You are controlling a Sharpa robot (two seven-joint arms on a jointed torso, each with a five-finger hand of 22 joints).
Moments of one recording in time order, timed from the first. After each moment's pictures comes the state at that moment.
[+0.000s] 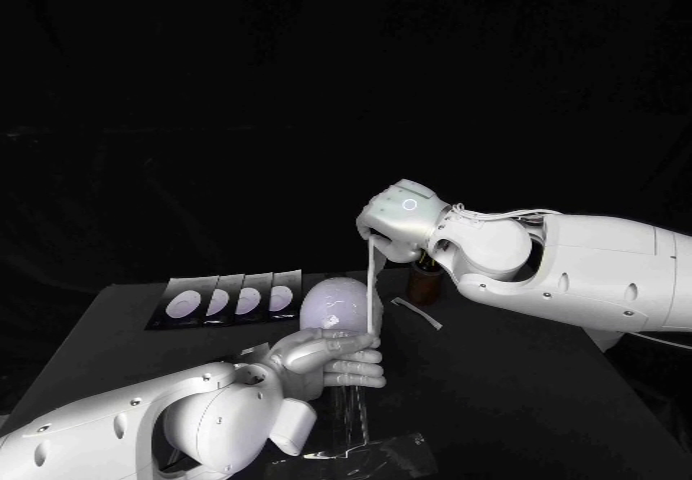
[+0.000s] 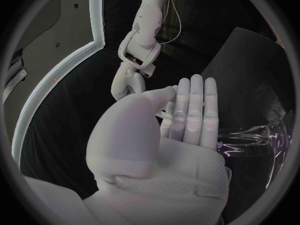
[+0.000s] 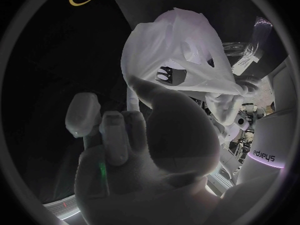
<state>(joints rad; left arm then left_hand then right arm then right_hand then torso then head) 1.06 -0.75 -0.10 1.82 0.18 -0.32 0.10 1.39 -0.06 0.65 0.03 0.04 0.96 0.16 0.41 0.34 1.29 0.10 0.08 0.07 1.20 0.07 0.16 0.39 0.16 0.97 0.20 0.34 0.24 1.46 -0.84 -0.21 1.64 -2.09 -0.33 -0.26 1.26 -0.10 0.60 -0.04 0.05 1.07 0.06 0.37 0.46 1.47 0.00 1.54 1.31 1.47 -0.04 1.56 1.31 0.11 1.33 0.06 1.14 1.31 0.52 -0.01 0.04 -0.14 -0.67</state>
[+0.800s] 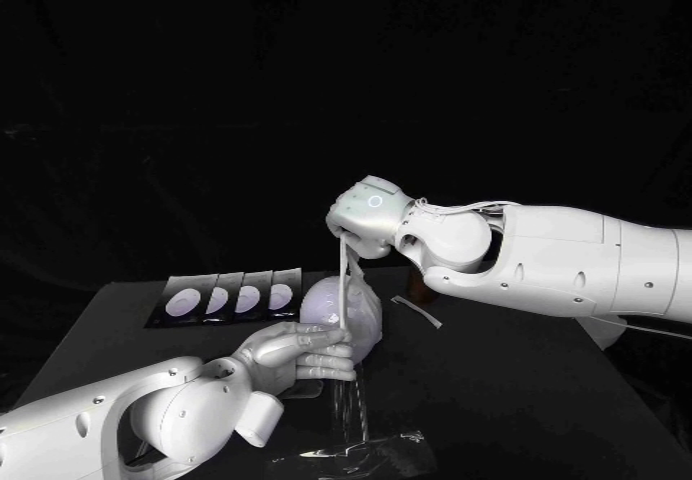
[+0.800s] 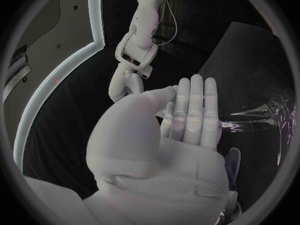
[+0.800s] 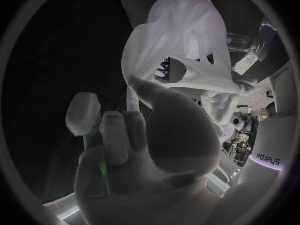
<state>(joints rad) 1.07 -0.84 -0.09 1.80 0.14 -0.24 0.07 1.39 -0.06 0.65 0.03 0.05 0.95 0.16 0.40 0.34 1.29 0.10 0.08 0.07 1.20 0.07 0.16 0.39 0.16 0.97 0.20 0.34 0.25 1.46 -0.70 -0.21 1.54 -2.10 -0.32 -0.24 1.27 -0.10 0.60 -0.04 0.04 1.07 0.06 0.37 0.45 1.47 0.00 1.53 1.31 1.47 -0.04 1.57 1.31 0.11 1.33 0.06 1.12 1.30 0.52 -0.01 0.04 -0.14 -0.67</state>
